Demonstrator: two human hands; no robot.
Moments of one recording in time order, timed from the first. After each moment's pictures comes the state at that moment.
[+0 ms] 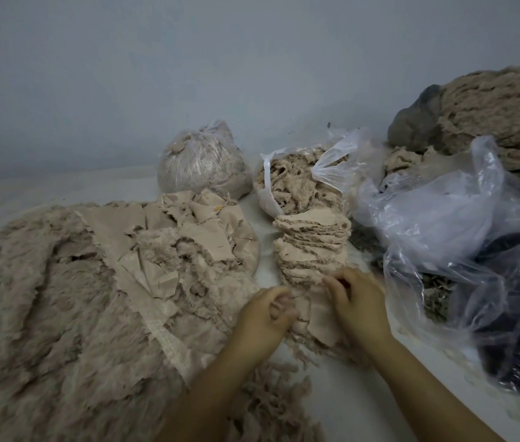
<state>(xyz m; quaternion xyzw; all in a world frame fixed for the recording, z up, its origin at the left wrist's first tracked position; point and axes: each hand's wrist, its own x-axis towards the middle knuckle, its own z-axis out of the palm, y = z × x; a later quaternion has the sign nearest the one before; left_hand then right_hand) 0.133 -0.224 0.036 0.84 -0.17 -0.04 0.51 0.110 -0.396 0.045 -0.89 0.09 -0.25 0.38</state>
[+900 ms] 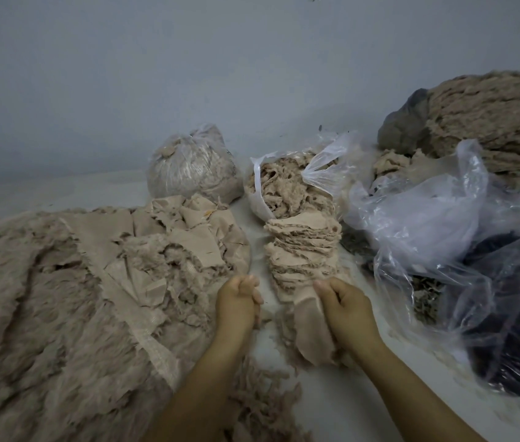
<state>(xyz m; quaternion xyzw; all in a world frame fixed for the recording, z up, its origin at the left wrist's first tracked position) 0.148 -0.237 0.056 0.71 0.01 0.02 0.71 0.100 -0.387 0.050 -0.83 0.08 -0.22 0.51</state>
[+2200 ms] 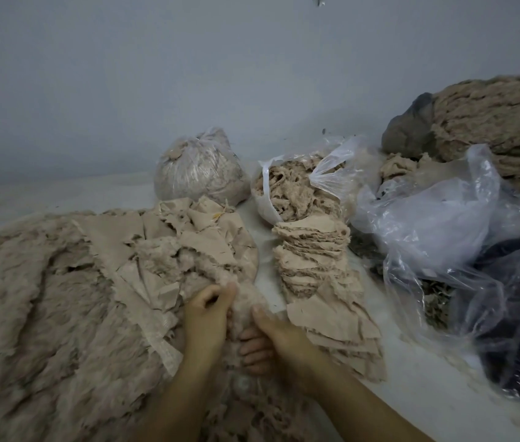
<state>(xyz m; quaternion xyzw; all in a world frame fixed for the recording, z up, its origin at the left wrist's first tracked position) 0.141 -0.177 0.054 0.69 0.02 0.10 0.71 0.104 -0.295 0.046 -0.64 0.15 0.19 0.73</state>
